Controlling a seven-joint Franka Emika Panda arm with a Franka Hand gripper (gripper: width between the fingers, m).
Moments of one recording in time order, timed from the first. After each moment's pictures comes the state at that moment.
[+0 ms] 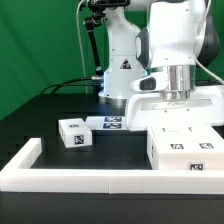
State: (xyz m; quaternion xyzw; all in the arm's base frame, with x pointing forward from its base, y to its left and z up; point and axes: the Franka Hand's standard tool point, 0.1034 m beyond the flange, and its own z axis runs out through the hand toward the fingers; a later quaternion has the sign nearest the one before) arm 0.502 0.078 0.002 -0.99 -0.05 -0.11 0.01
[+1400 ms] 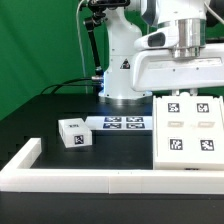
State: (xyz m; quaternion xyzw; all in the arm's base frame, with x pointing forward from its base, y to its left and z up) arm 0.517 0.088 0.093 -0.99 -0.08 -0.07 0.01
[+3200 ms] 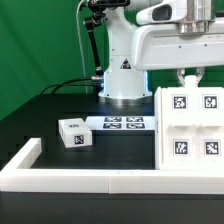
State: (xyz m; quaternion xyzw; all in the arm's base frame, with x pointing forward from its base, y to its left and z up) arm 0.545 0.086 0.133 -1.00 -0.08 -0.02 0.01
